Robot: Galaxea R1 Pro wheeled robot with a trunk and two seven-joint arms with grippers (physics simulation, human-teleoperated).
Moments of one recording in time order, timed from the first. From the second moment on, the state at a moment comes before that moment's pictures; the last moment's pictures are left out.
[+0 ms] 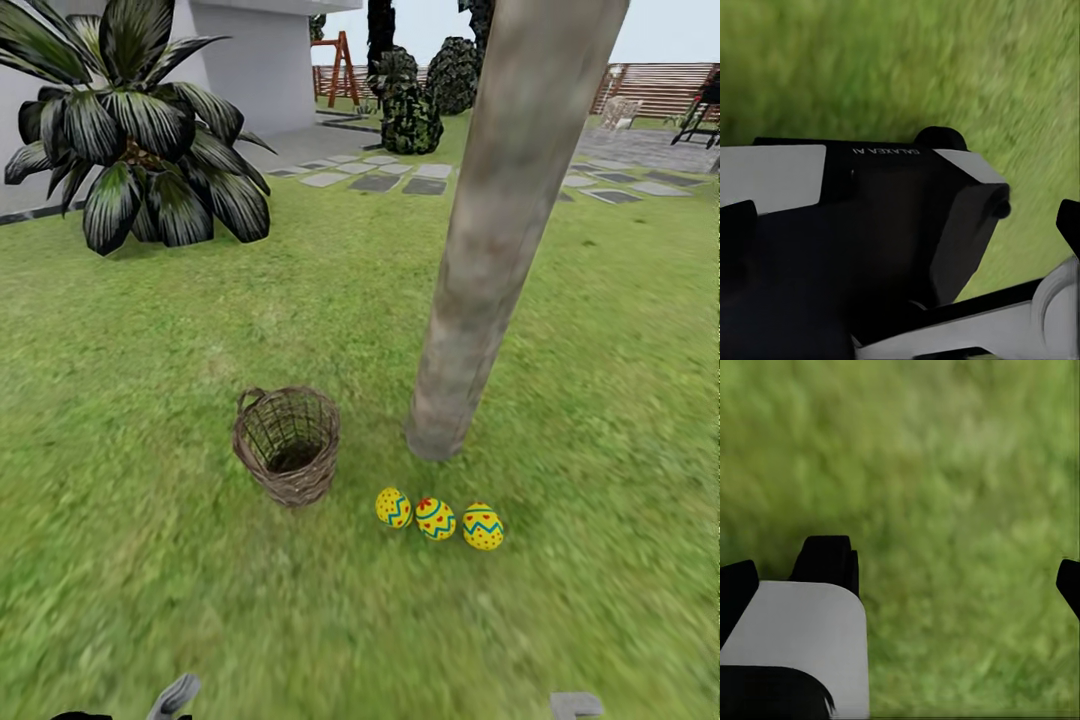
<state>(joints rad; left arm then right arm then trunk) -0.54 0.28 0.18 0.02 -0.04 0.41 -0.93 -0.47 -0.16 -0.44 -0.05 0.47 0.07 0.11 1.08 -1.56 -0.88</state>
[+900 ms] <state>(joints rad) -0.53 0.25 0.18 0.04 0.06 0.41 -0.45 -0.46 -0.16 -0.45 -0.04 0.45 0.01 0.12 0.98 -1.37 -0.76</state>
